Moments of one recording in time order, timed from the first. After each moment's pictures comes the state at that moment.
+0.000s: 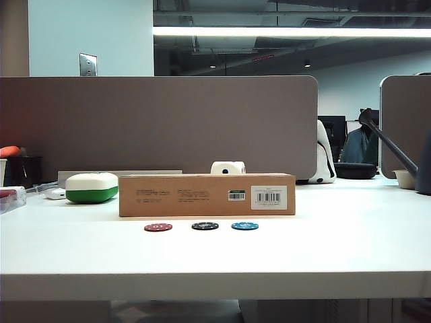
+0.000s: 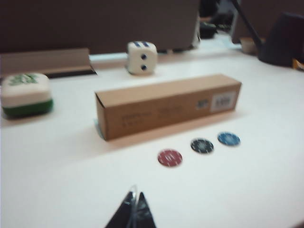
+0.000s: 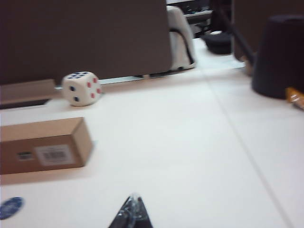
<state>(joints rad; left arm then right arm) -0.43 0.00 0.02 -0.06 0.00 0.00 0.05 0.00 0.01 0.01 -0.04 0.16</state>
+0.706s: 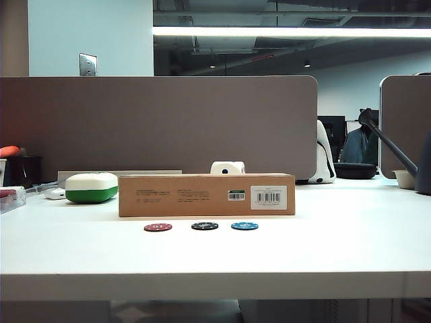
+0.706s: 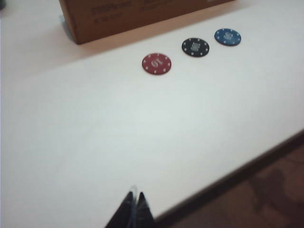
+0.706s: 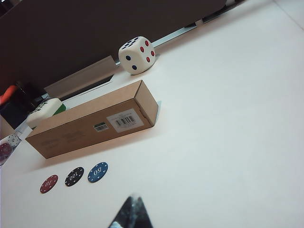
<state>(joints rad) -0.49 0.38 0.19 -0.27 0.00 0.00 0.05 0.00 0.01 -0.10 -0.26 0.47</state>
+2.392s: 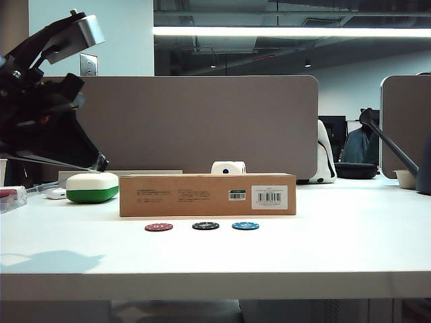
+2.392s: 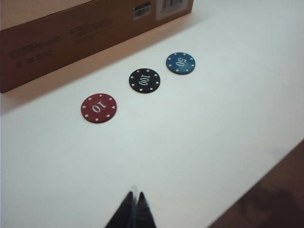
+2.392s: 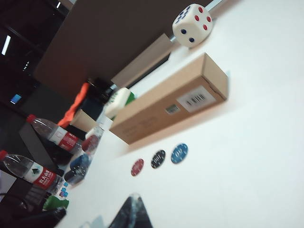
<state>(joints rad) -0.64 0.95 0.34 0.12 0.00 0.00 0.06 0.09 0.13 -0.11 -0.47 0.75</state>
